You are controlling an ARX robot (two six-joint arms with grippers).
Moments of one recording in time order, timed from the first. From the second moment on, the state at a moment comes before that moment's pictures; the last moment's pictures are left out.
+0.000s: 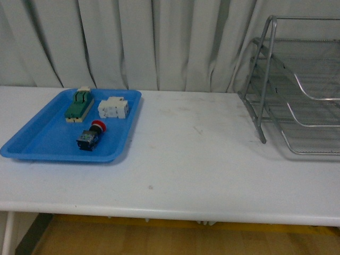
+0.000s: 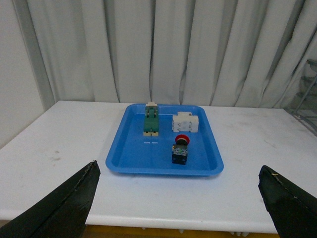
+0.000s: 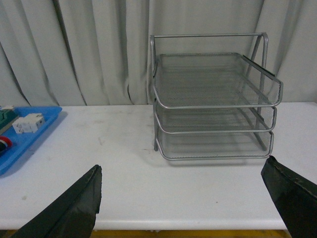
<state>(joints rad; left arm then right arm) 0.00 0.01 0.01 0.00 0.00 0.00 0.00 0.00 0.01 0.00 0.00 0.00</state>
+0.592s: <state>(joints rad) 0.00 0.01 0.01 0.00 0.00 0.00 -0.42 1.13 0.42 0.91 -0.31 0.48</state>
